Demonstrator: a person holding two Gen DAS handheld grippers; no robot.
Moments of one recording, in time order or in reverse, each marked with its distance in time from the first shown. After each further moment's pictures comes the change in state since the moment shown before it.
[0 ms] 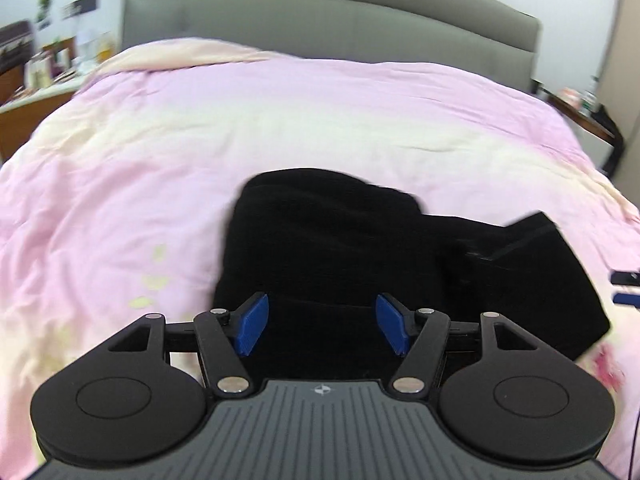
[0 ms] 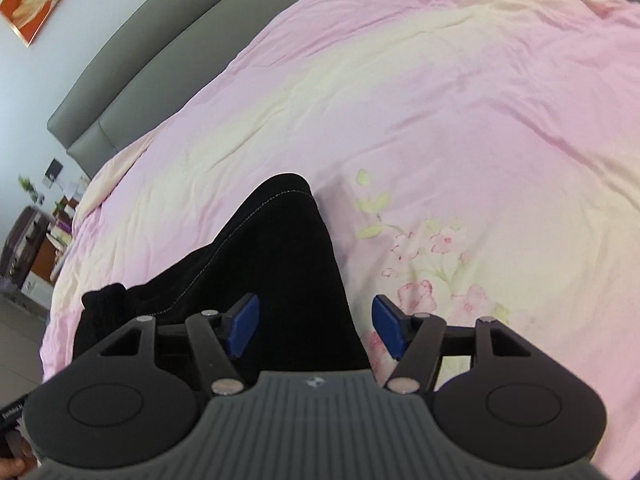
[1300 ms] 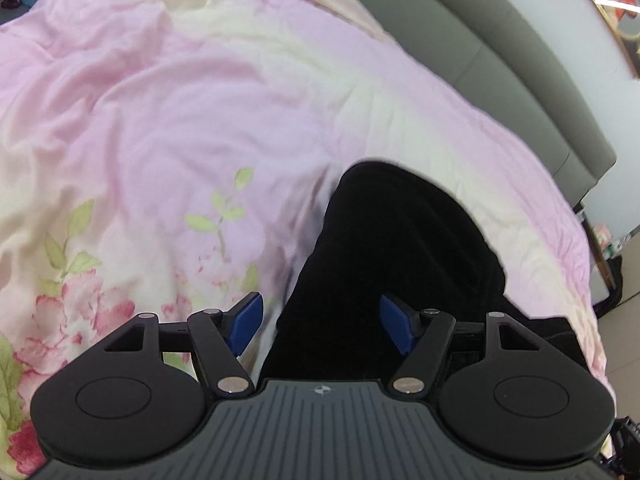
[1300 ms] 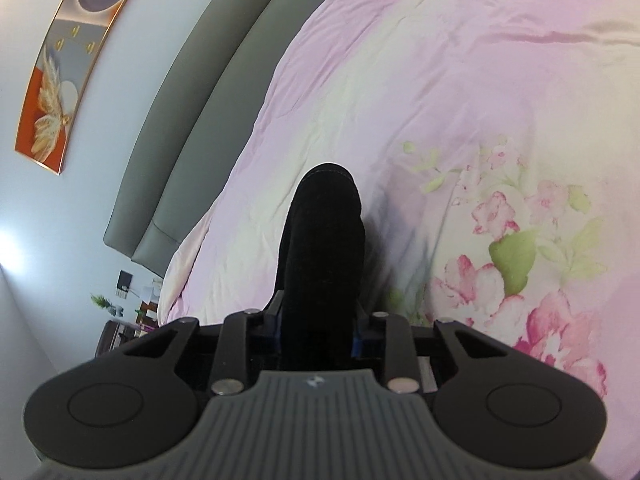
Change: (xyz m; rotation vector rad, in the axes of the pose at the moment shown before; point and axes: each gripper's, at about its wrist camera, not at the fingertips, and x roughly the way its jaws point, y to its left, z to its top) left arm 0.034 0.095 -0.018 -0.492 0.086 -0.090; right arm 0.004 0.017 -0.045 0.333 -0.158 0.232
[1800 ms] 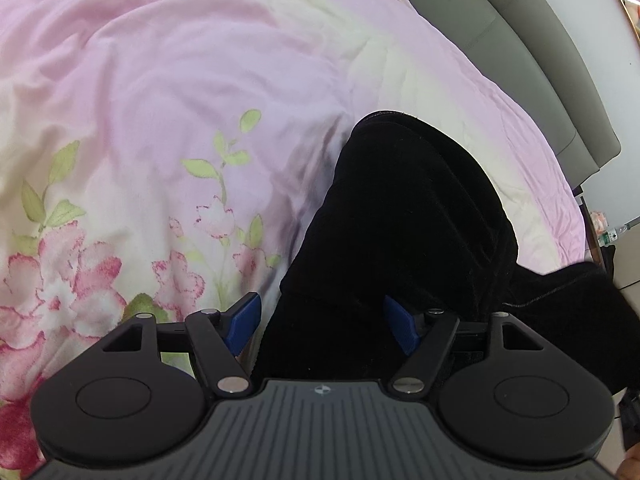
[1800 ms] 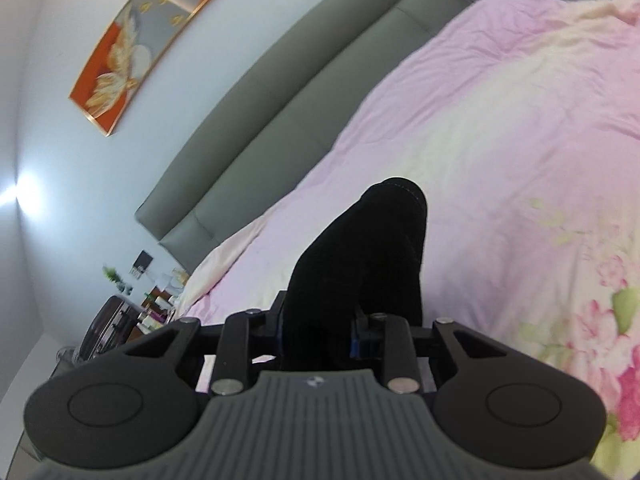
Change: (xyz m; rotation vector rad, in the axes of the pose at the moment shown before) left arm 0.017 0.016 -0.004 -0.065 0.117 -0.044; right arm 0.004 0.138 -0.040 -0.300 -0.095 0.090
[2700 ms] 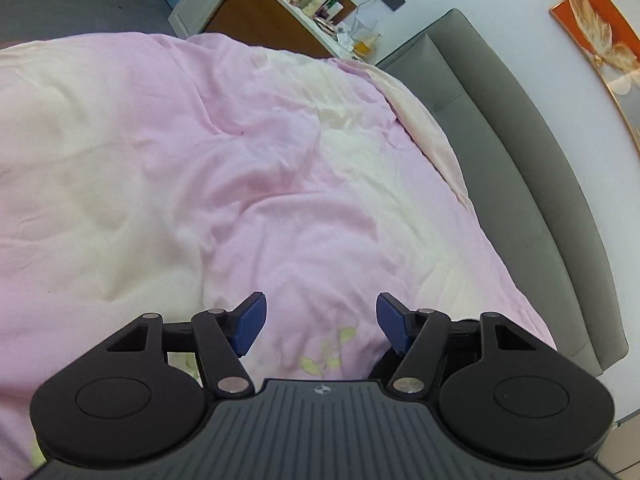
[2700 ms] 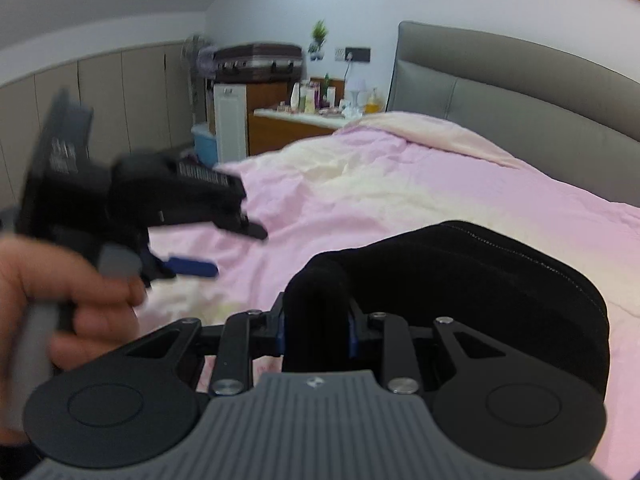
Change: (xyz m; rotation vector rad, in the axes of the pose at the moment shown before) left arm -0.097 0.068 0.024 -0.348 -0.495 0.064; right arm 0.121 0.201 -0.231 -1.065 0.370 0.272
